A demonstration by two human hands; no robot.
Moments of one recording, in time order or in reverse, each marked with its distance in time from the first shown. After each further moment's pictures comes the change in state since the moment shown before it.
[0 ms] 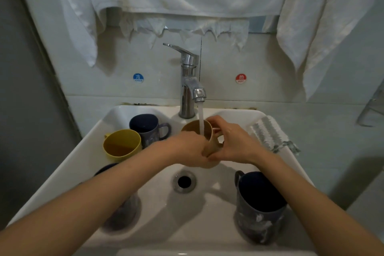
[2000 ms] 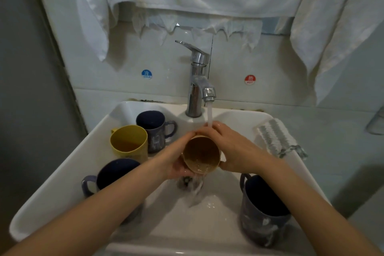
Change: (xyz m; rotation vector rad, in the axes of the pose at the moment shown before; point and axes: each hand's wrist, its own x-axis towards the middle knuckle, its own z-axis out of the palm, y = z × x) left_hand 0.015 -0.054 0.055 -1.816 0.084 -0.439; right_hand -0.004 -0.014 0.009 -0.403 -0.119 -0.266
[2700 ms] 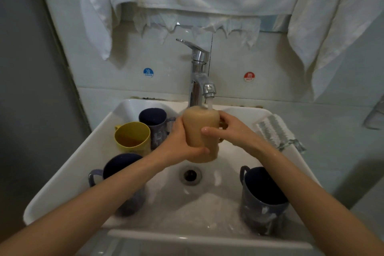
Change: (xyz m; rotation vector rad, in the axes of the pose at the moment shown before) left_hand -0.022 0.004 -0.003 0.852 0.089 0.628; right_hand 0.014 -0.007 -0.011 0.819 0.154 0.442
